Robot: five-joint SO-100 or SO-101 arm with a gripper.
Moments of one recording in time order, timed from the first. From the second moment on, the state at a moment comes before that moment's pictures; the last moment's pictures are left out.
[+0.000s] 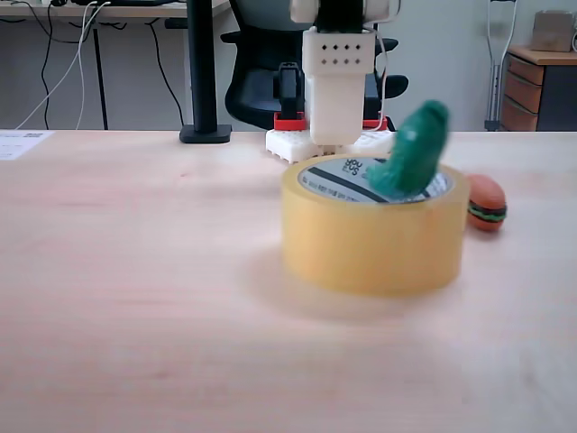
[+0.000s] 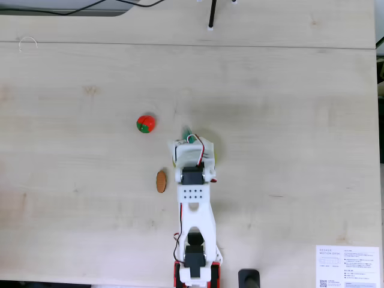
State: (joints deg) arm -6.2 112.2 90.1 80.1 -90.3
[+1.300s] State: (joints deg) arm -9.2 108.6 102.1 63.8 -90.4
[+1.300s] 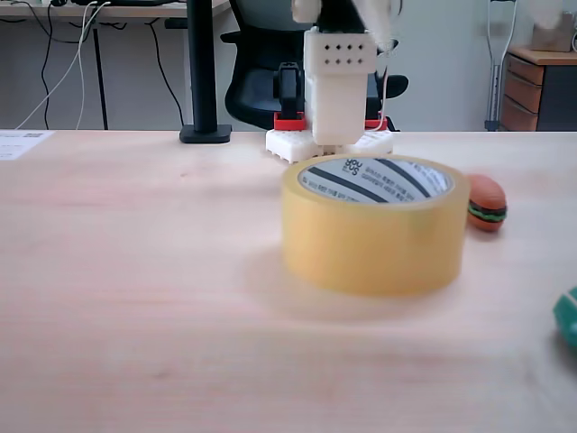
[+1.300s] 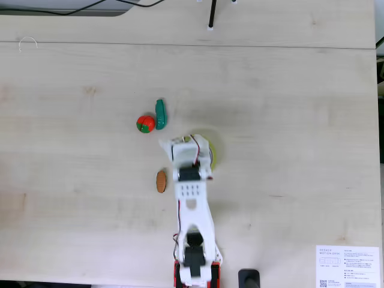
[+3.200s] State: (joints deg) arm -16.9 47.3 52.6 59.8 -90.4
